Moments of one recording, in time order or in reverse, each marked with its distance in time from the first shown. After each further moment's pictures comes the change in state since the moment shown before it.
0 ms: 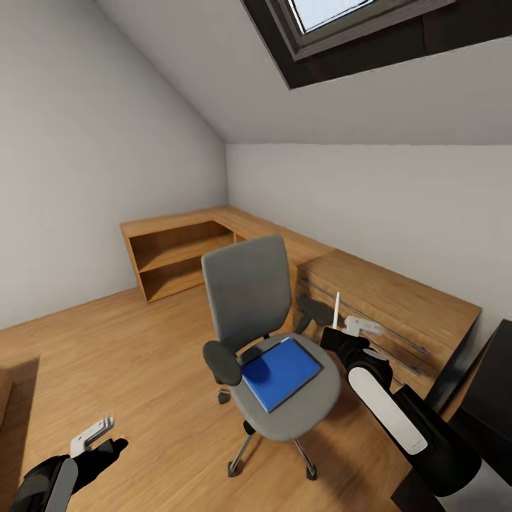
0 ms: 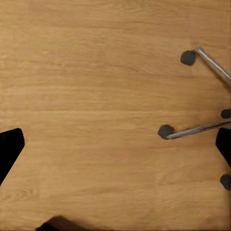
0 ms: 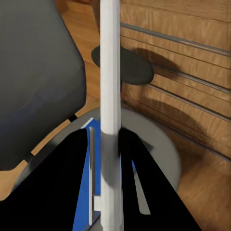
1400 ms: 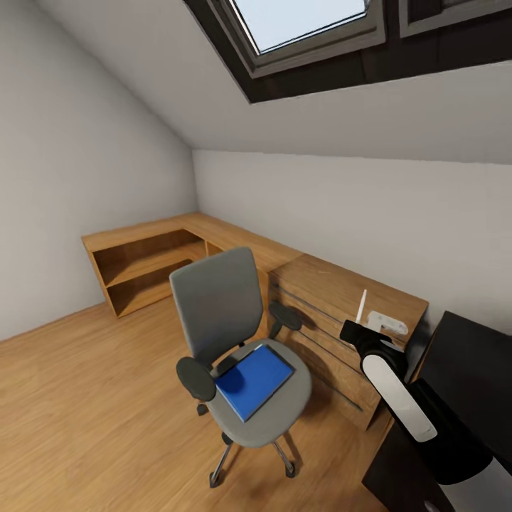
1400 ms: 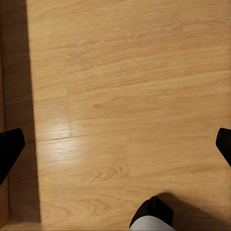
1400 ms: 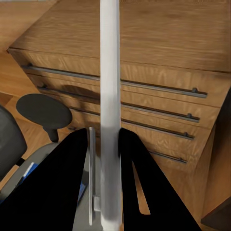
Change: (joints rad) left arm 0.098 0.049 -0.002 0.740 -0.199 -0.824 0.039; right arm 0.000 0.001 -0.127 0.008 -0.004 -0.004 -0.077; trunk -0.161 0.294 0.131
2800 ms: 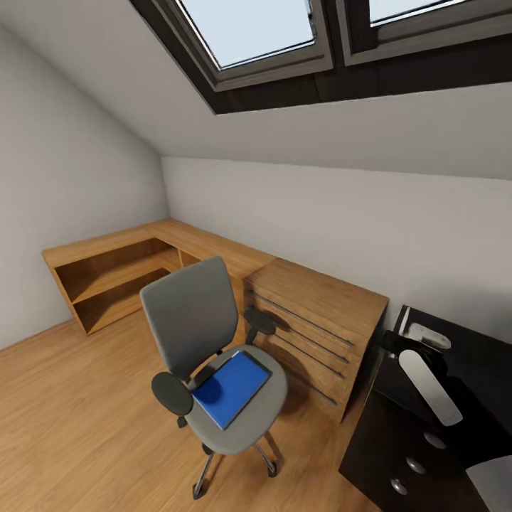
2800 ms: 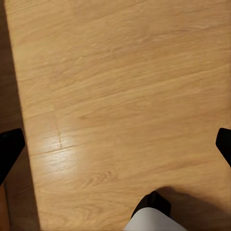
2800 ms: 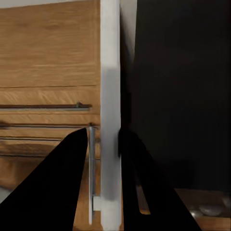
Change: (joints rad) left arm 0.000 -0.001 0.003 0.000 0.002 -0.003 0.000; right arm 0.000 -0.088 -0.202 0.243 0.010 0.011 0.139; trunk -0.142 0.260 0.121
